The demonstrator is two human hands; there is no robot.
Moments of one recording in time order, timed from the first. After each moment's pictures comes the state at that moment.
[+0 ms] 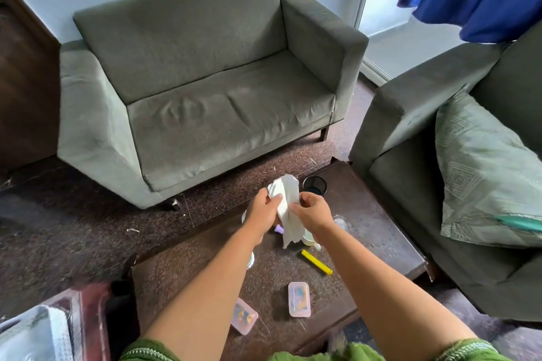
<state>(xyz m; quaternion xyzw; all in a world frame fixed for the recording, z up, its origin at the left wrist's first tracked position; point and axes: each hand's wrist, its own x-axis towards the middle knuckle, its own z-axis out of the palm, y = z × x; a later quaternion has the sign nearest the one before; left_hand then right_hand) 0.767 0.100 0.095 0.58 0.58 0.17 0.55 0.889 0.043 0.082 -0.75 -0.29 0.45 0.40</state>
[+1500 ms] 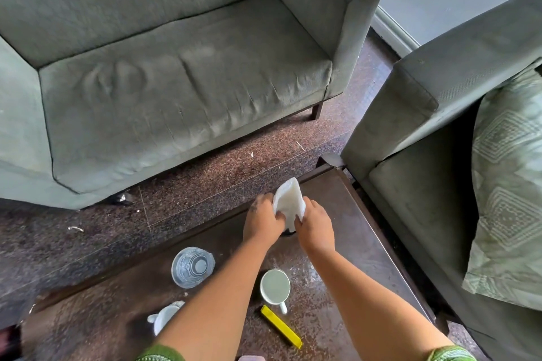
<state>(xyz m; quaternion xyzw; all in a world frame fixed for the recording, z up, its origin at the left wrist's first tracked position) 0.947 0.213 -0.093 0.73 0.60 0.01 0.34 1.052 0.152 -0.115 -0.83 -0.46 0.27 0.18</state>
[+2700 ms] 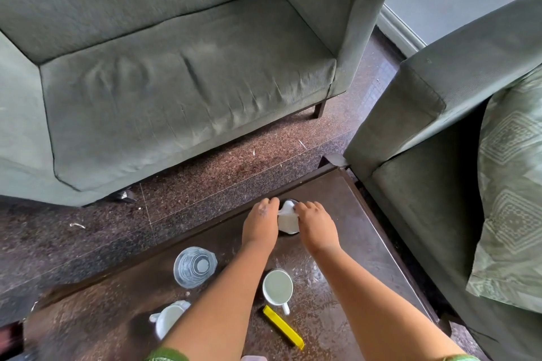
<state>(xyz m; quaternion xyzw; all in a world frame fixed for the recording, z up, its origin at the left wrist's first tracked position) 0.939 0.213 -0.106 0.80 0.55 -0.04 0.24 1.057 0.158 -0.117 -0.79 -0.56 0.25 0.07</state>
